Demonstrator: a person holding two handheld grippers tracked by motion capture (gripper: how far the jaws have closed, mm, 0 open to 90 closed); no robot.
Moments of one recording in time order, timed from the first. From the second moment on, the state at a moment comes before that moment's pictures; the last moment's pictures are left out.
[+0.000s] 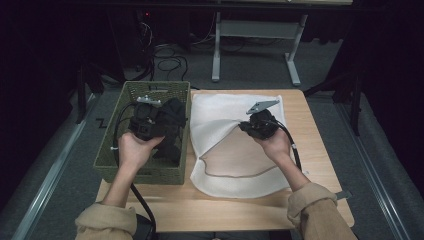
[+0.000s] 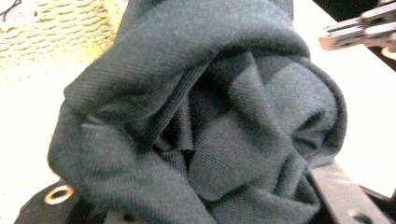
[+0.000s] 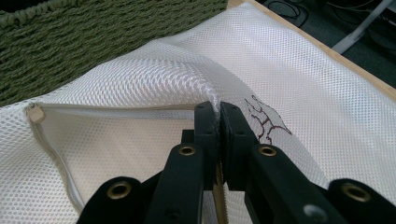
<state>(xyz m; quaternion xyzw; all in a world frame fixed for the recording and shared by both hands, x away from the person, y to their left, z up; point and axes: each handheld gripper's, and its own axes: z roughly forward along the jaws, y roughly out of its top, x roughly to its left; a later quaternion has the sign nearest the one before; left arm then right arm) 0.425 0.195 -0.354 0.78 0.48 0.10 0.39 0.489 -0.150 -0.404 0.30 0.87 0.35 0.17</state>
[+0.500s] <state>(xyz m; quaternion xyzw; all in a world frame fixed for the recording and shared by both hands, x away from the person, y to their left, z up) 0.414 0.190 -0.346 0.78 0.45 0.09 0.42 0.491 -0.147 -0.406 0.29 0.88 0.34 0.17</state>
